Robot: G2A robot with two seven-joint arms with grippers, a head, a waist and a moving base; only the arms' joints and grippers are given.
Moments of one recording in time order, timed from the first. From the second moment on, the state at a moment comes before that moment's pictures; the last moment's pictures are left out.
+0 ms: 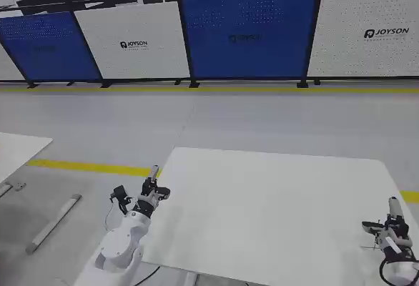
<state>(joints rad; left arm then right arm) 1.73 -1.15 -1.60 -1.80 -0.42 0.00 0.00 -1.73 -1.15 1.60 -1.80 0.41 0.00 0.01</state>
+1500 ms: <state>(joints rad) 1.73 -1.15 -1.60 -1.80 -0.42 0.00 0.00 -1.65 -1.04 1.91 -1.82 0.01 0.11 1.03</state>
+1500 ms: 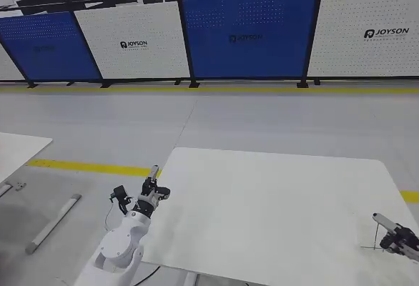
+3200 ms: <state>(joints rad) 1.73 -1.15 -1.60 -1.80 -0.42 0.00 0.00 -1.51 -0.91 1.86 -1.74 -0.25 -0.11 1.39</state>
